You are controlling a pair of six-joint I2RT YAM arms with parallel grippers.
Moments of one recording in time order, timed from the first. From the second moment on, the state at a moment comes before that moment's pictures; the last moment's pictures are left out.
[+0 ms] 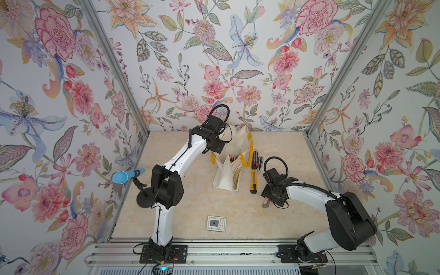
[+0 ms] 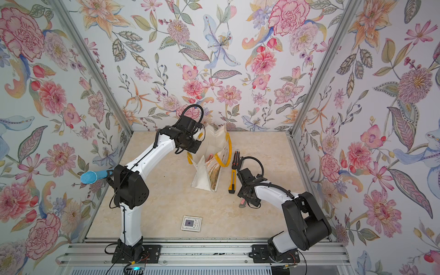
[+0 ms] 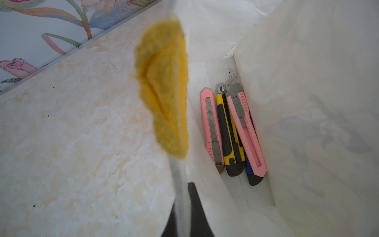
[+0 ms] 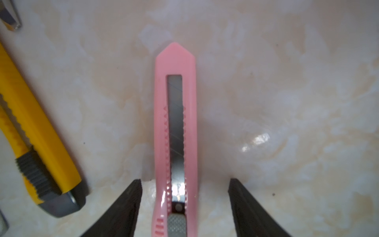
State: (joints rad) left arm -0.49 2.08 2.05 -0.97 -0.02 0.05; right arm 0.49 1.49 0.75 -0.58 0.17 0.97
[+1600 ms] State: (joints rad) left arm -0.53 2.08 2.07 -0.98 -0.03 0.05; right arm 0.46 1.55 1.42 -0.34 0.19 0.76
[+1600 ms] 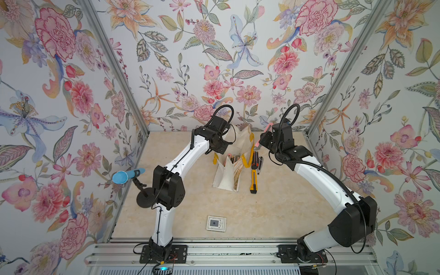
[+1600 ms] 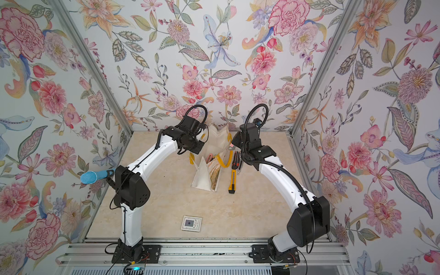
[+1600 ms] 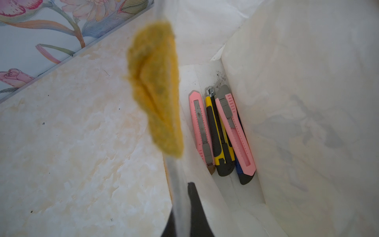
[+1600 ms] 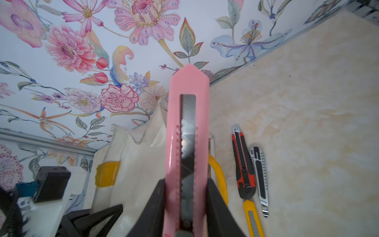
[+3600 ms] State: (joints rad) left arm -0.55 2.12 2.16 -1.03 -0.06 0.02; right arm 0.31 1.56 1.49 -0.31 0.07 0.56
